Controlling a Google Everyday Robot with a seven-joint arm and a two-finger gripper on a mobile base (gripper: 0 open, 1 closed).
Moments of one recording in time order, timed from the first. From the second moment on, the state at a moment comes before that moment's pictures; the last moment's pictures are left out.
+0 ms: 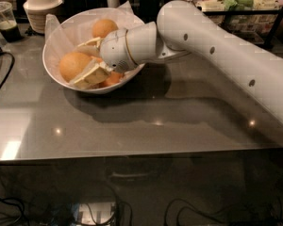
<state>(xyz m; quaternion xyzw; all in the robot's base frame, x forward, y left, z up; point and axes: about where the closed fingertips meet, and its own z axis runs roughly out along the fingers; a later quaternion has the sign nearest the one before) 0.564 0.146 0.935 -0.64 0.51 0.30 0.49</state>
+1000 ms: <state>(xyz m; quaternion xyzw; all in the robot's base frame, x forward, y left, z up) 0.506 0.124 1.018 -0.62 0.41 0.29 0.61</state>
